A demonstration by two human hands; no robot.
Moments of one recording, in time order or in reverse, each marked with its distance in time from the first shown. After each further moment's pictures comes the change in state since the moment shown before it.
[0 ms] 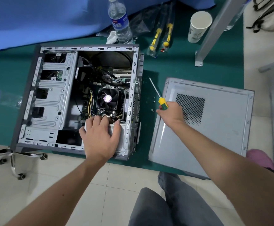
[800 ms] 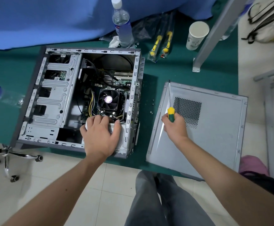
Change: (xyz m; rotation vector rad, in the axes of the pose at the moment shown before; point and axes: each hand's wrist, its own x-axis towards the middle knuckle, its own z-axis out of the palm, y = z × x) left_hand 0.001 -0.006 0.004 0.012 -0.027 -0.026; right_hand -0.046 0.021 -0.001 0.442 -0.014 0.079
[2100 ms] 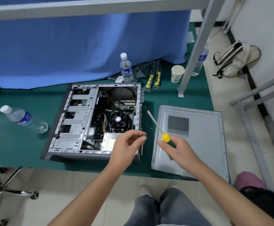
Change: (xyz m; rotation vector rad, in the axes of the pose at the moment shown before) left_hand -0.064 0.033 -0.079 -1.125 -0.258 0.235; right_hand -0.164 -0.068 -0.048 -0.136 -0.260 -0.319
